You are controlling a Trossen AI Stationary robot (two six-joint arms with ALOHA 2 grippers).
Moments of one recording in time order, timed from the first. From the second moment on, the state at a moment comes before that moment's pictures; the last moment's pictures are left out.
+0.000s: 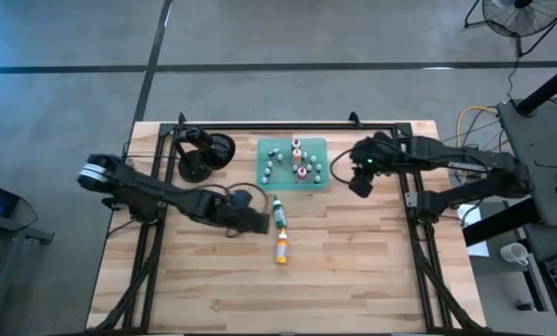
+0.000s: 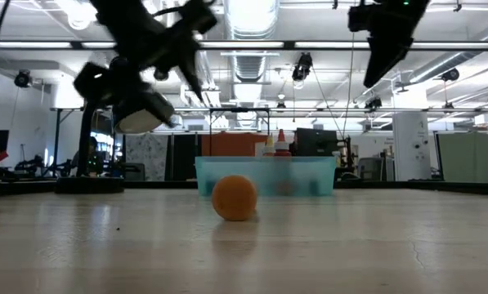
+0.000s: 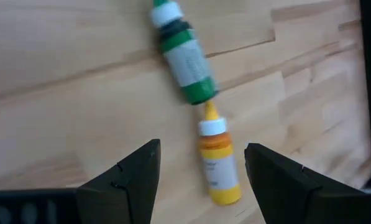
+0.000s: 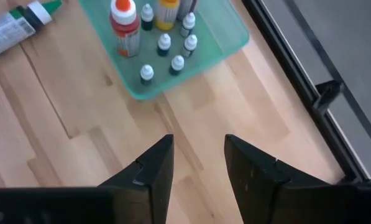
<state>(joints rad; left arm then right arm) -0.24 1.48 1.03 -0.50 -0.25 -1.51 -0.18 1.14 1.11 -1.06 0.32 0.24</state>
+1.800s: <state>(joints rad) -0.18 2.21 1.75 -0.87 0.18 -1.49 -0.18 1.02 0.93 -0.99 0.31 0.18</state>
